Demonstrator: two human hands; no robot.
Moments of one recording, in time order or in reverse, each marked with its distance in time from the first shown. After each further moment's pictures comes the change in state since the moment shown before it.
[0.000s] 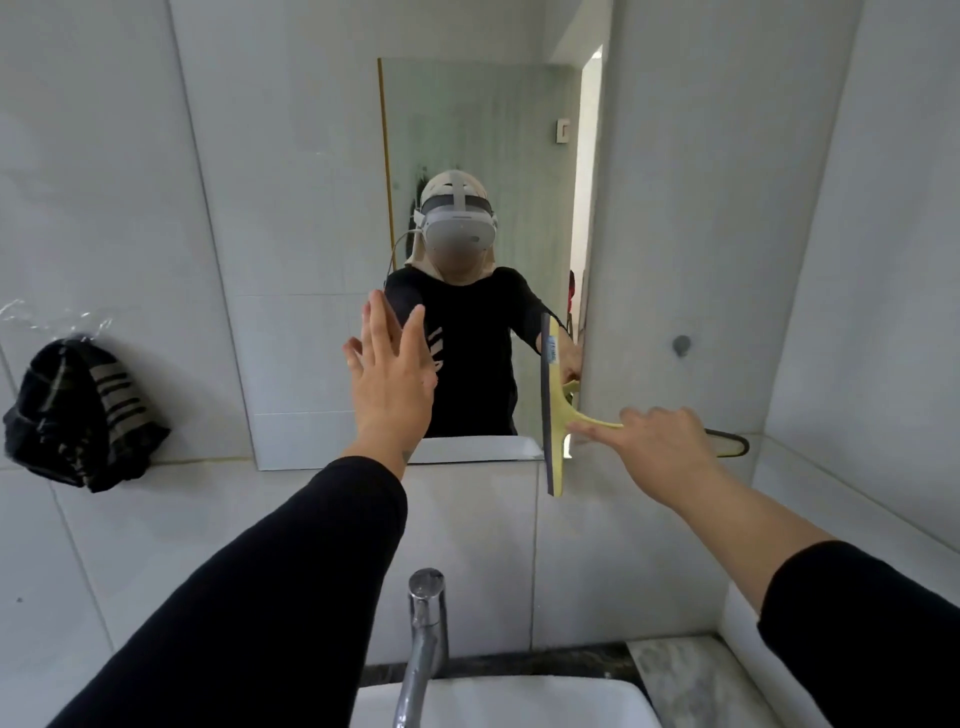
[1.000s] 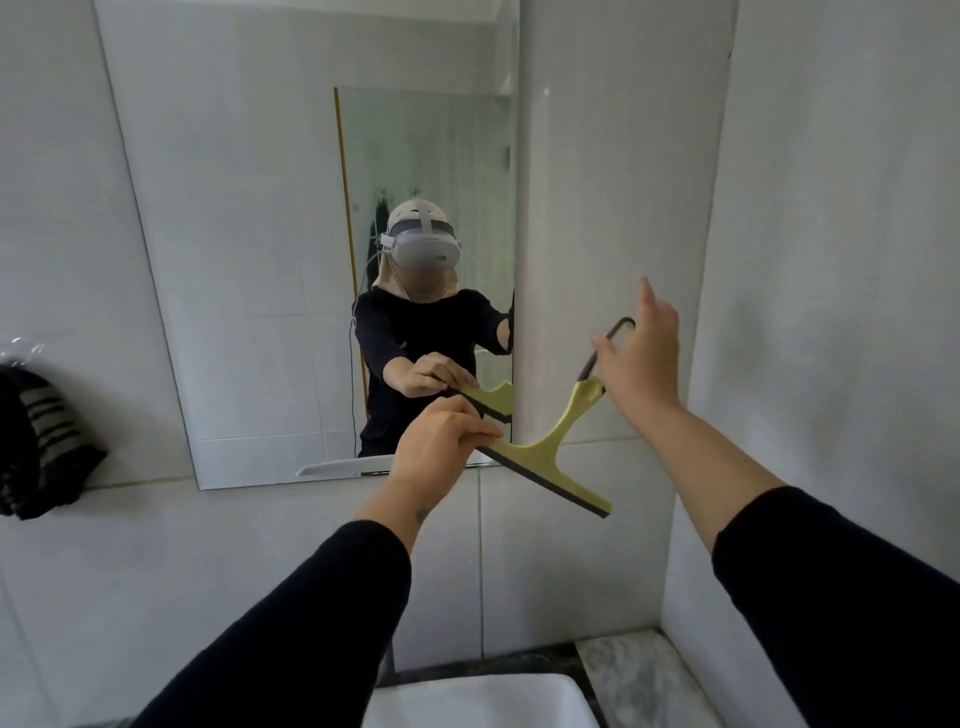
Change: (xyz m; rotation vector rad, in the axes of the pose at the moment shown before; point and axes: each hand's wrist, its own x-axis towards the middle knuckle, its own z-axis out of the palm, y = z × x) left_hand -0.055 0.090 0.004 -0.492 -0.201 0.343; right_hand 0.004 0.059 -0.046 1.164 0.534 0.646
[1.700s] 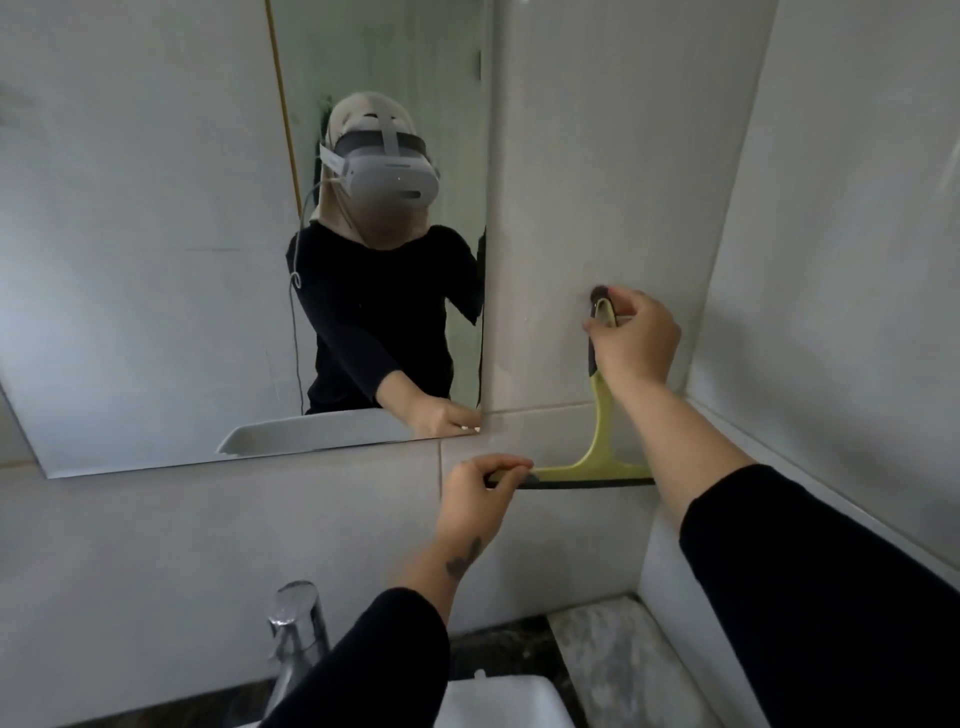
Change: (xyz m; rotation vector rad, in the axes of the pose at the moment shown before) left_hand -0.028 -0.011 0.153 -0.740 -0.144 -0.606; right_hand 0.046 0.096 0.072 -0.008 0.154 0.114
